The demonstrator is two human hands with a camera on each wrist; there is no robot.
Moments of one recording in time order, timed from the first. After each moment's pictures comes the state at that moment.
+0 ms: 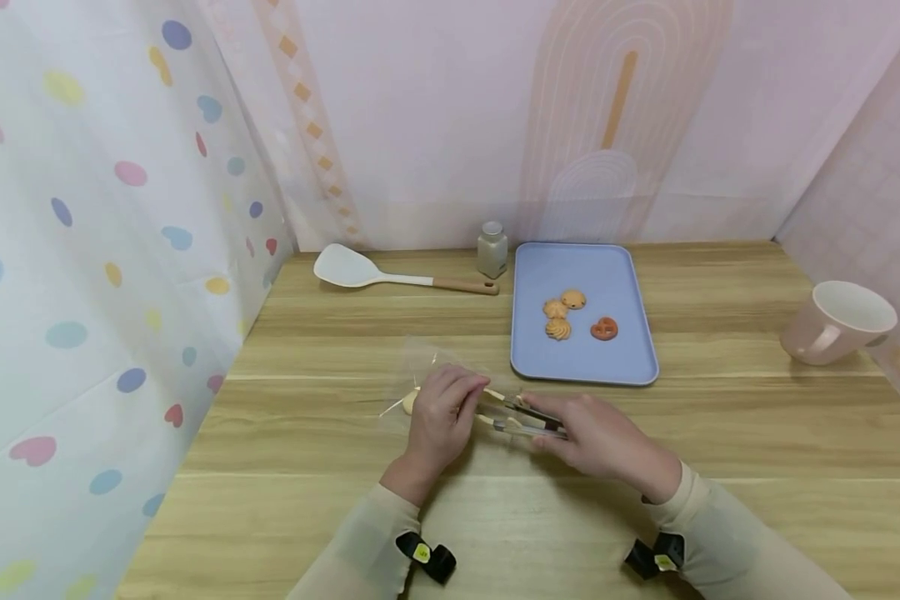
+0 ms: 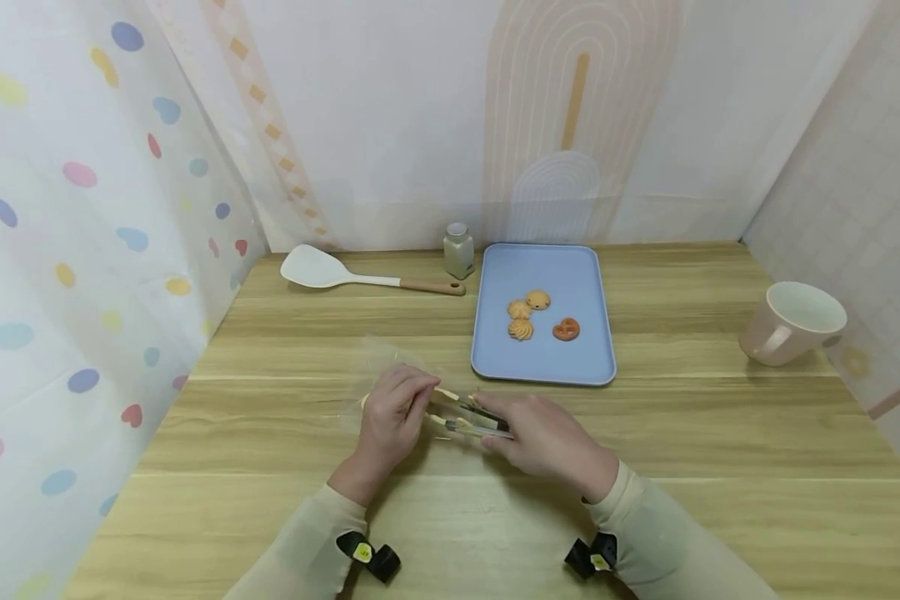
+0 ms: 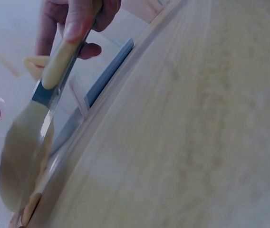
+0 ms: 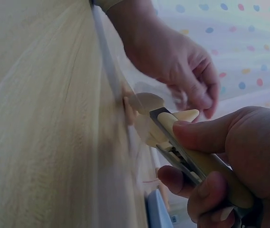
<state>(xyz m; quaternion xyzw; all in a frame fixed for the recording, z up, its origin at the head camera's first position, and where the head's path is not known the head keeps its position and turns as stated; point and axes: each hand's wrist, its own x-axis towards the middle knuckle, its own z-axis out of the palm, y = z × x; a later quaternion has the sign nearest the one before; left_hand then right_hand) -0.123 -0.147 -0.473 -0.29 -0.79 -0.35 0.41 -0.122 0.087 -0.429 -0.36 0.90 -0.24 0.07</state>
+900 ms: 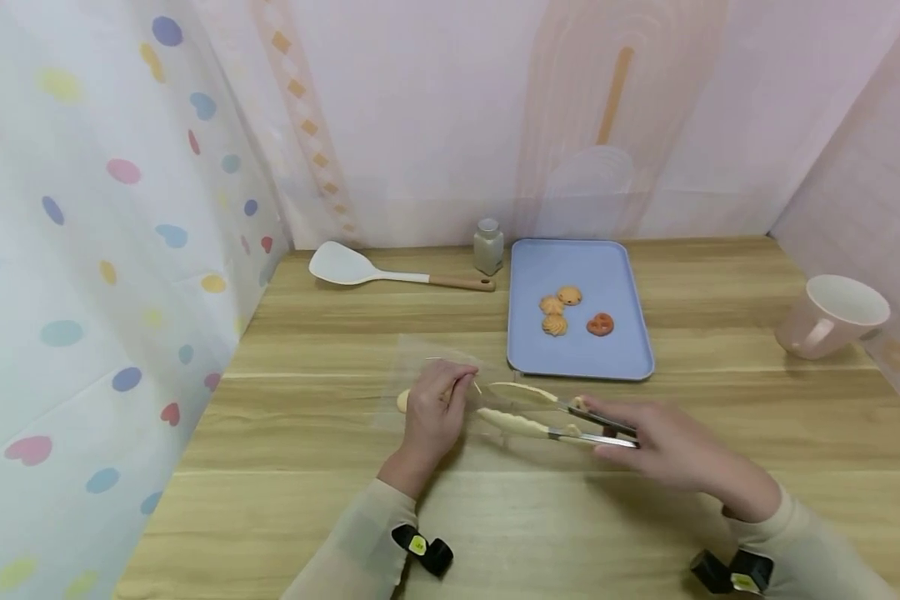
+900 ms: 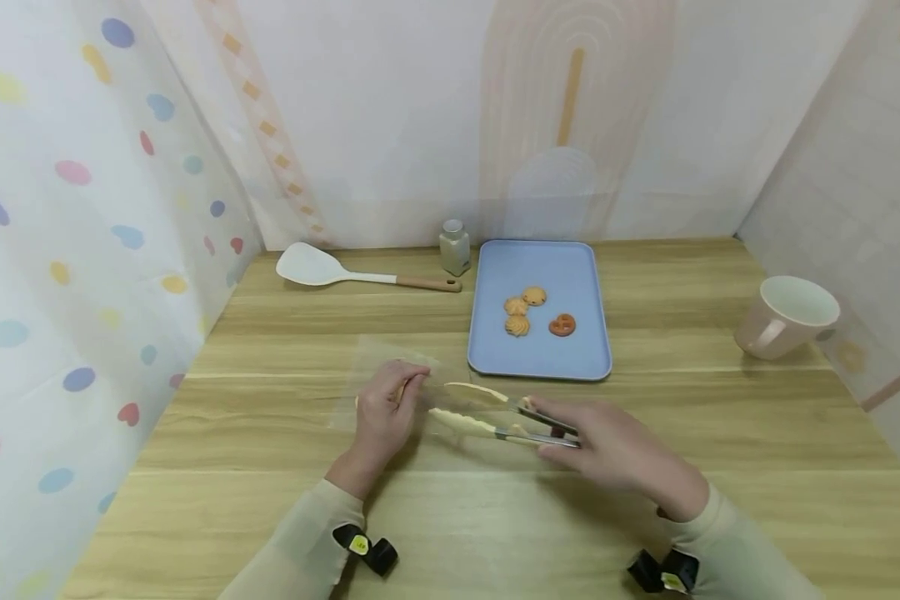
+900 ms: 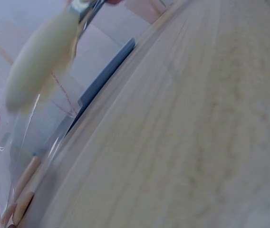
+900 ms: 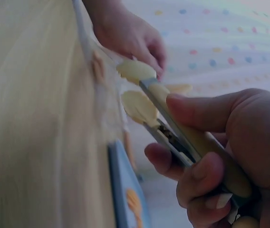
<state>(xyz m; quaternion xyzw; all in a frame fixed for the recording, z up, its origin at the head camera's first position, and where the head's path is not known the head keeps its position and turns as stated) -0.128 -0.150 -0.481 -0.23 -0.80 -0.41 0.38 -0.105 0.162 -0.410 -0.34 0.88 -0.31 0.10</state>
